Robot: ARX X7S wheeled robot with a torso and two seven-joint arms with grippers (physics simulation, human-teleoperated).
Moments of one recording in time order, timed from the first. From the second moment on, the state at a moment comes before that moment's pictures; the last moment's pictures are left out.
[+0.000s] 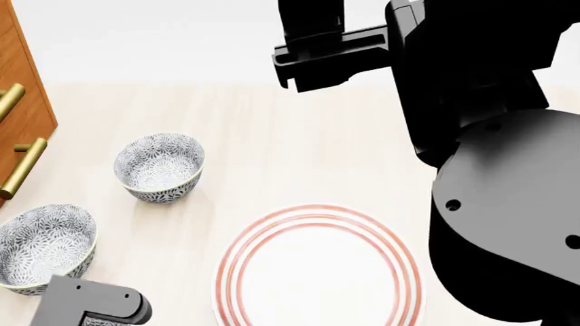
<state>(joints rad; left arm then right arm) -0.46 -0.48 0.31 0.34 -1.35 -1.17 -0.84 1.35 0.57 -0.36 -0.47 1.37 1.14 0.92</state>
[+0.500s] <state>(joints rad) -0.44 -0.48 0.33 0.32 -1.35 -1.16 -0.83 1.35 0.58 -0.37 -0.47 1.36 1.13 0.91</state>
